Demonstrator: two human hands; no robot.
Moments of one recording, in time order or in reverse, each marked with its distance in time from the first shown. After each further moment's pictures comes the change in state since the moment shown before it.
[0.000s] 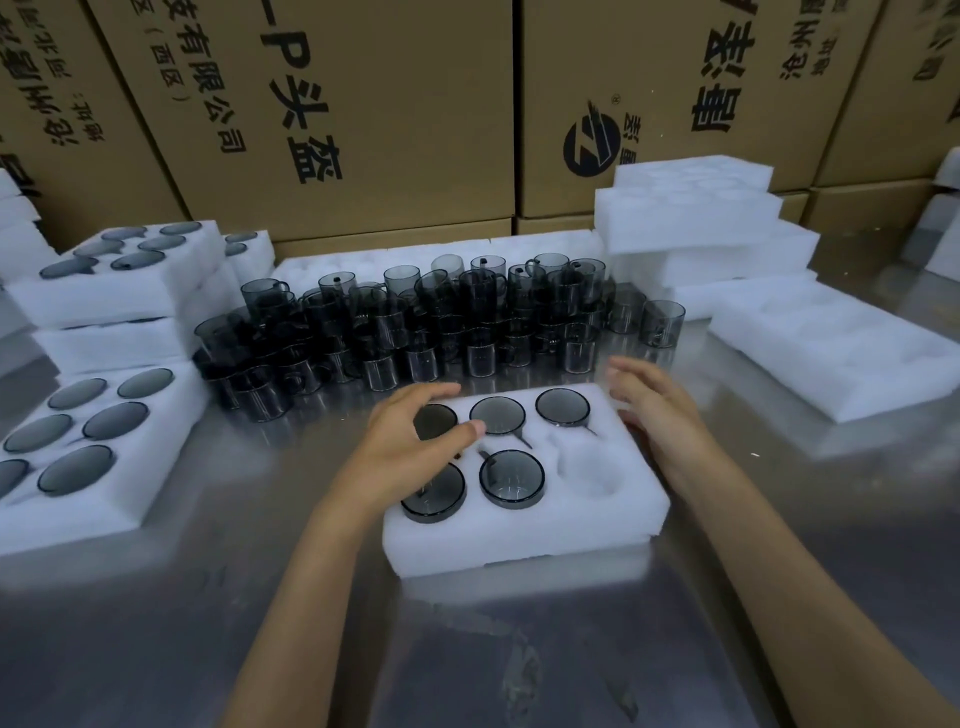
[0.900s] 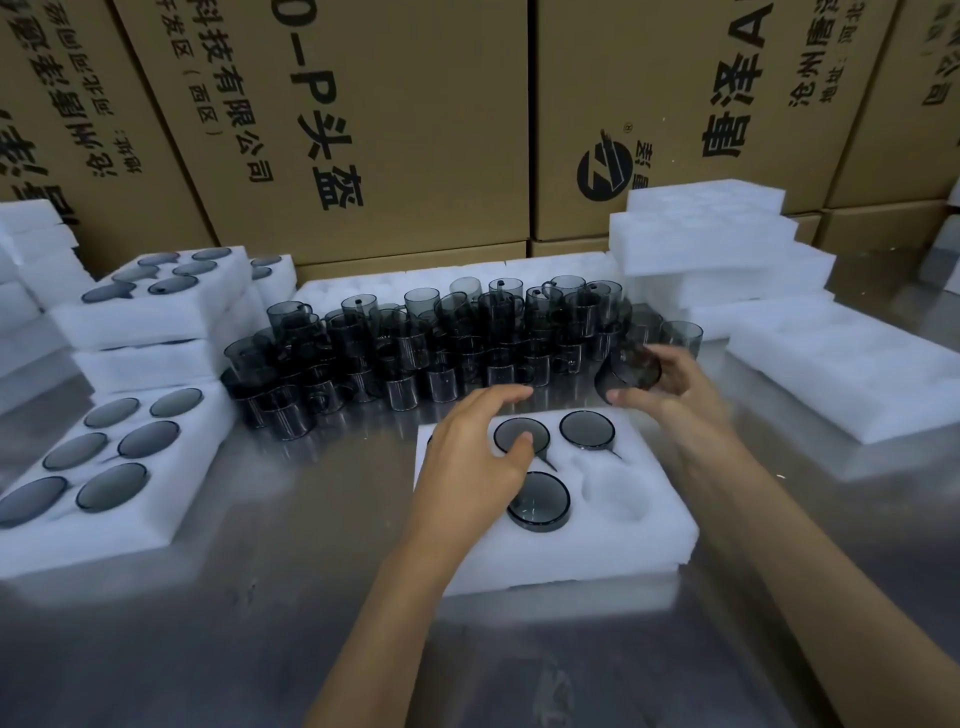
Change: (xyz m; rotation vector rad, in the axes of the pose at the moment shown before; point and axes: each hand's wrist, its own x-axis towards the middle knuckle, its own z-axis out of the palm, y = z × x) left_hand -0.017 0.032 0.029 0.046 0.159 0.275; right_hand 0.008 -0.015 0.002 0.057 0.016 -0.225
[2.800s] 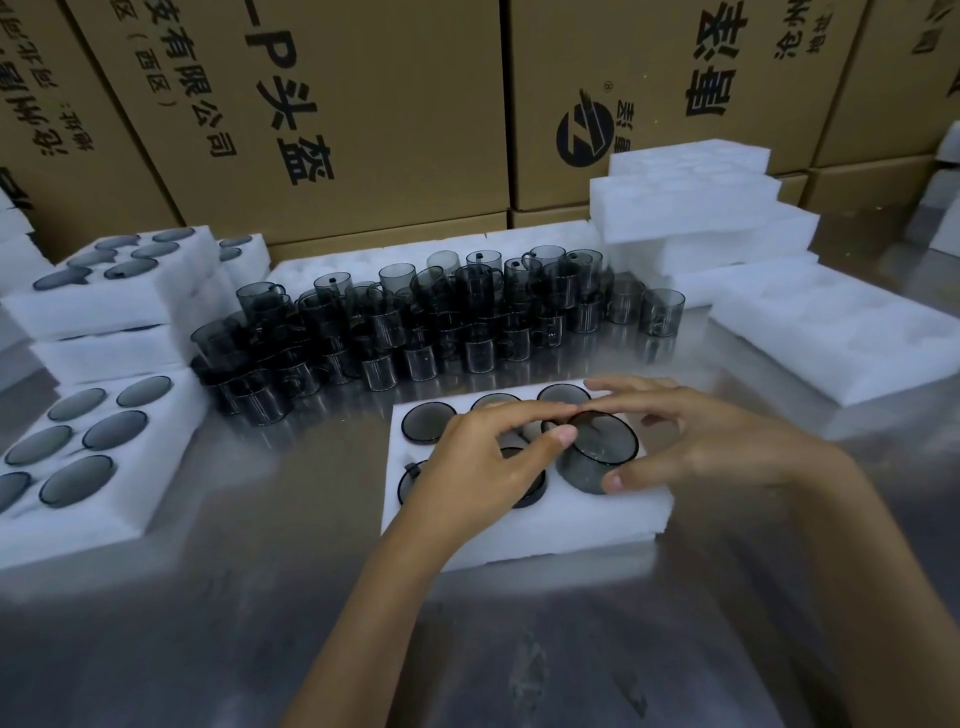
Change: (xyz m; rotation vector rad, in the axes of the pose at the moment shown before) left_hand -0.009 0.010 0.017 -0.181 -0.243 0.043; right_hand -0.053 -0.058 -0.041 -0.627 -0.789 0.035
